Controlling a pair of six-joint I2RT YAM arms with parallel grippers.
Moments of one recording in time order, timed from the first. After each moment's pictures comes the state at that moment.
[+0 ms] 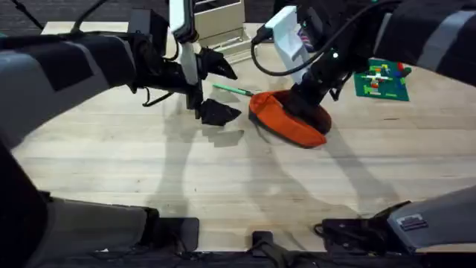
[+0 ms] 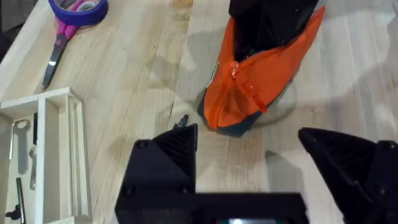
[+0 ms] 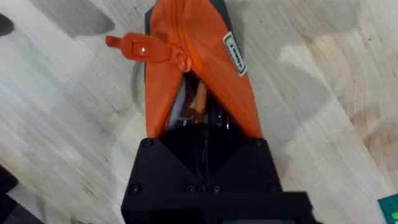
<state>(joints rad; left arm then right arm) -0.07 1.56 0.98 -0.59 1.02 1.14 0.39 1.69 1.28 -0.99 -0.16 -0.48</state>
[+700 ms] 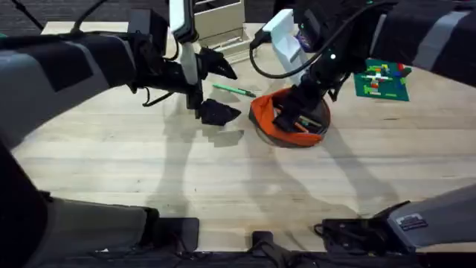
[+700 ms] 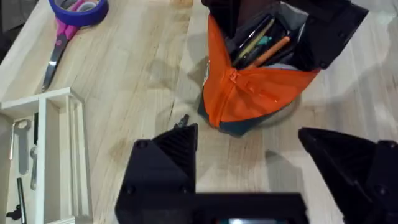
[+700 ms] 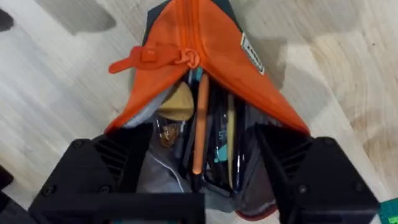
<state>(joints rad) -0.07 1.56 0.98 -0.59 1.02 1.14 0.39 1.70 1.28 -0.99 -0.16 -0.49</state>
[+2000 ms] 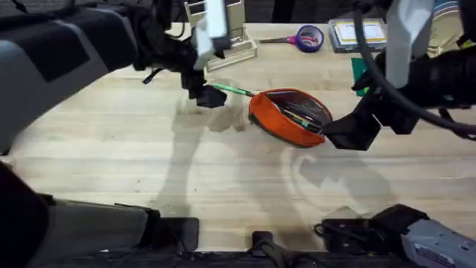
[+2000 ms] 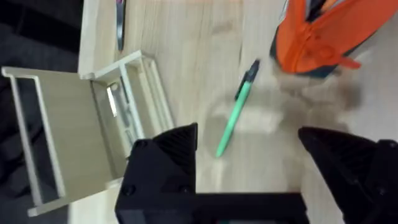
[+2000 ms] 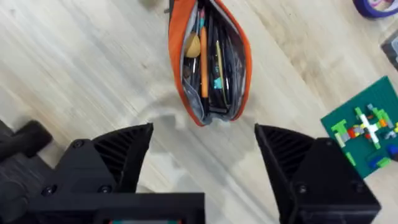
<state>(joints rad) -0.14 1.56 1.12 -0.58 0.58 1.28 0.39 1.08 1.28 -1.27 -0.11 -0.45</state>
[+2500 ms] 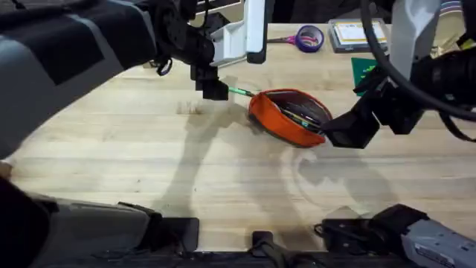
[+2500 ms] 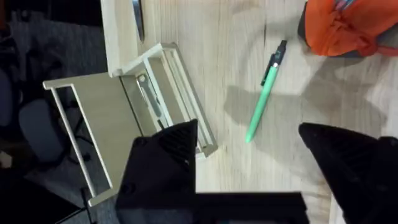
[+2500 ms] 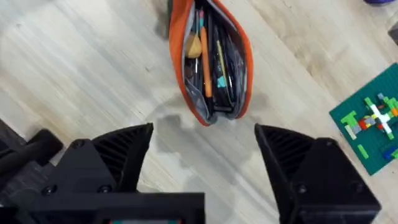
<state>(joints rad) -0.27 1.56 1.18 -0.56 0.32 1.33 0.39 1.07 1.28 -1.27 -0.11 -0.37</state>
